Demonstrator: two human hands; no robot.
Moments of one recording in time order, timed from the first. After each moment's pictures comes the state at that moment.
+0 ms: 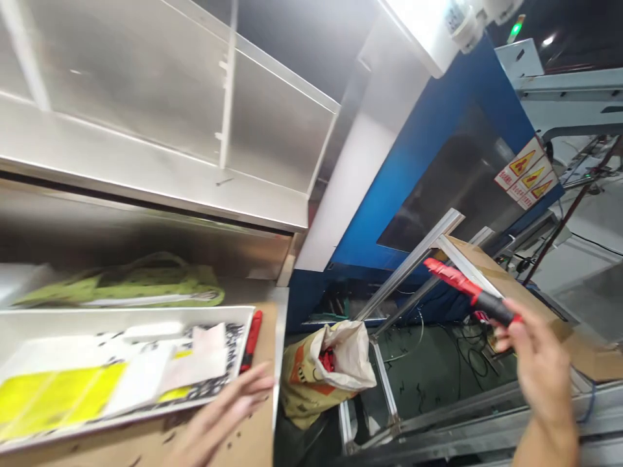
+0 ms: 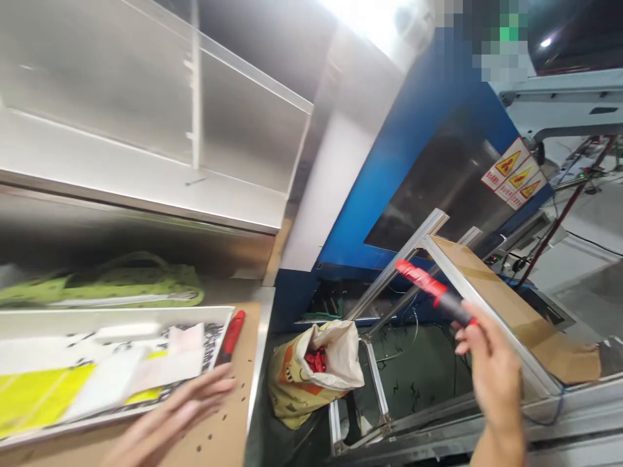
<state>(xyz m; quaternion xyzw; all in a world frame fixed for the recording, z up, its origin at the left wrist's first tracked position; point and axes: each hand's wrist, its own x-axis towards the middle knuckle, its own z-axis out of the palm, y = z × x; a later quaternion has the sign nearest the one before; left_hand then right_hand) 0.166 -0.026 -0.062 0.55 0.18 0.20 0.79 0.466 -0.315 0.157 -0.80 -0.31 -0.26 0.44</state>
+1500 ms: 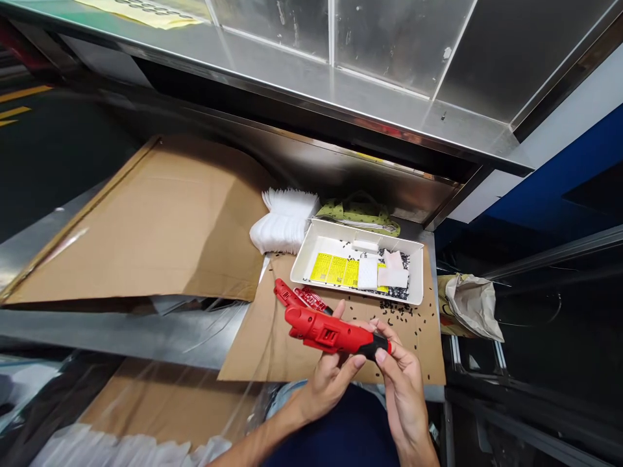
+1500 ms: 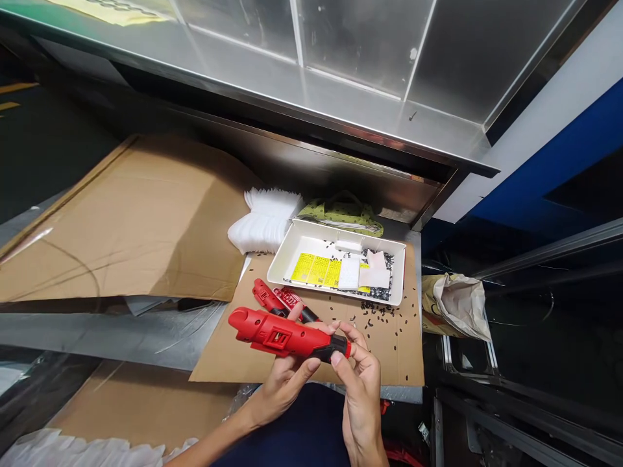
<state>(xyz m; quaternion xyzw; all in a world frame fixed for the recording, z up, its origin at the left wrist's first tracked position) -0.027 -0.006 -0.112 0.66 0.27 0.27 0.65 0.090 -0.083 -0.076 -0.56 -0.13 0.47 0.67</state>
